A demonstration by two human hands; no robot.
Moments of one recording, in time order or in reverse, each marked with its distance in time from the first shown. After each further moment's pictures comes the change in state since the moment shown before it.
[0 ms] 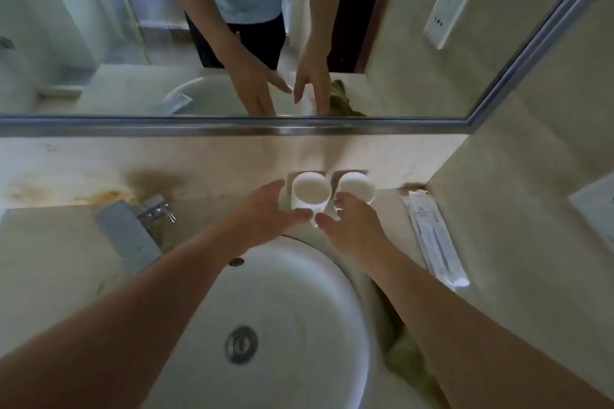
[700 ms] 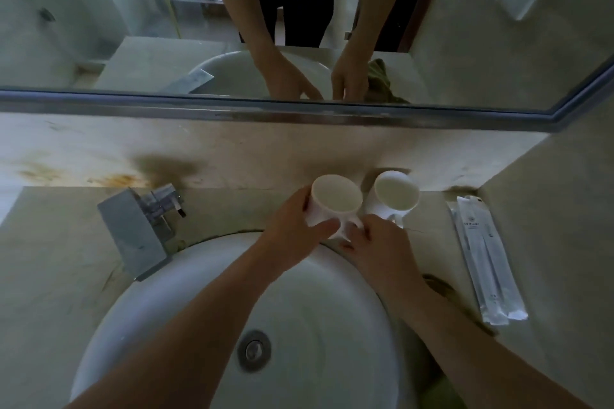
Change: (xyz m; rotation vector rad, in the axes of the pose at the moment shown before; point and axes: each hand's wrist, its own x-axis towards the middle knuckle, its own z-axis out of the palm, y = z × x) left_hand 0.050 -0.058 0.047 -0.327 0.085 0.013; right_hand 0.029 0.037 0.036 0.024 0.033 -0.101
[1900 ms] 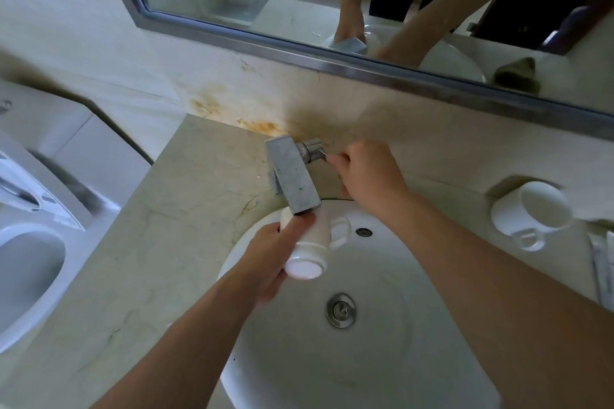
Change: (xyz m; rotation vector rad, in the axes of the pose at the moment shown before) left_hand -0.129 -0.113 -0.127 -0.698 0.337 -0.521; right_hand 0.035 -0.170 0.141 -0.325 -0.195 -0.440
